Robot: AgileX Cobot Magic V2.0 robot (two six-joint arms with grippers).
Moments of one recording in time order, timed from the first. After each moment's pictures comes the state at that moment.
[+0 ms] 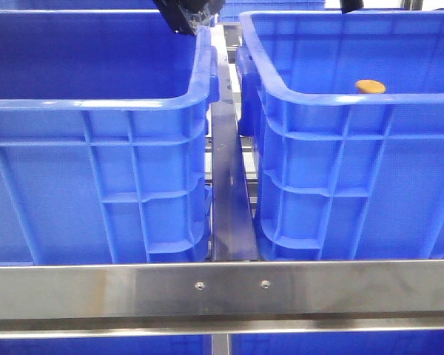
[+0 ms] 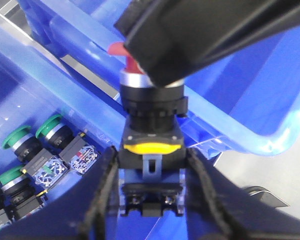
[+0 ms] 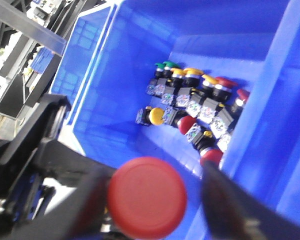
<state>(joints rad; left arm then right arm) -0.66 1.49 -1.41 -0.16 0.85 0.31 0.21 1.55 -1.17 1.43 0.92 -0.88</state>
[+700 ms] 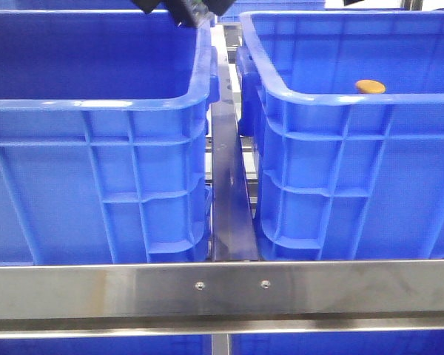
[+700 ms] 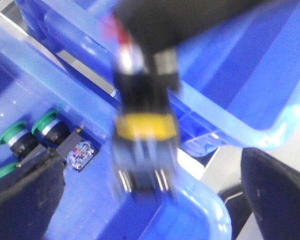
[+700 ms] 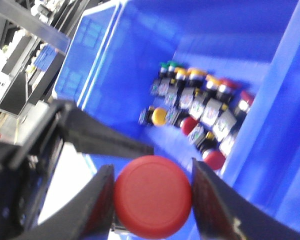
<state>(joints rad) -0.66 1.49 -1.41 -0.16 0.87 0.31 0.18 1.55 -1.21 1.43 0.93 -0.88</state>
